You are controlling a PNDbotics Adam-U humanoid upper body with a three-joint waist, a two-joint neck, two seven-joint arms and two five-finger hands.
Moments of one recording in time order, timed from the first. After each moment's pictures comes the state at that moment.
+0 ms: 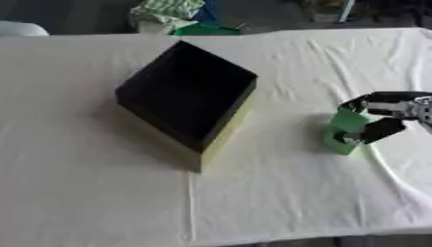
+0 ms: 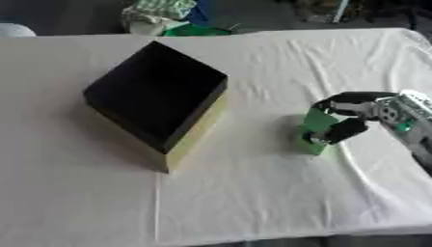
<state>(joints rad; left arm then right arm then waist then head) -0.31 0.31 0.05 -1.98 0.13 -0.27 0.17 -0.55 -0.86 0.43 -1.41 0.55 0.11 0.68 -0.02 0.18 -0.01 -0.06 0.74</state>
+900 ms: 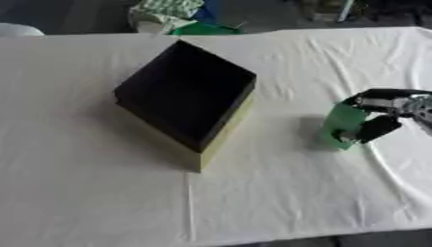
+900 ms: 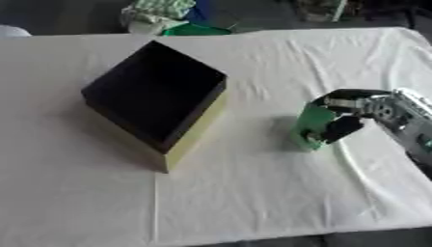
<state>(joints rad) -0.31 0.31 0.05 -1.98 0.13 -0.27 0.15 -0.56 -0.86 0.41 -1.45 0.47 0.15 0.64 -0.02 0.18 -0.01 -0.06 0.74</state>
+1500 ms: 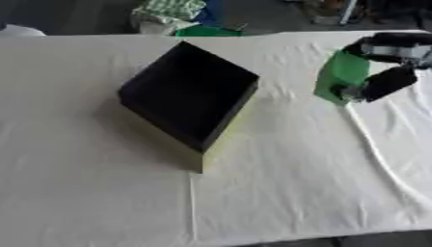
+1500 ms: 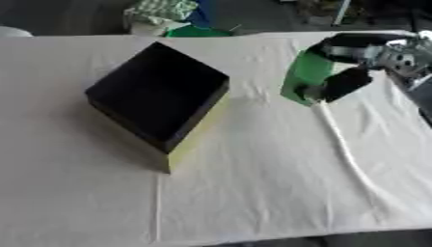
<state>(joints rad) -0.31 0.31 0.05 -1.98 0.13 -0.26 0.15 -0.80 -0.85 0.39 -1.55 0.45 0.09 0.70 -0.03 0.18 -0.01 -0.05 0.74</state>
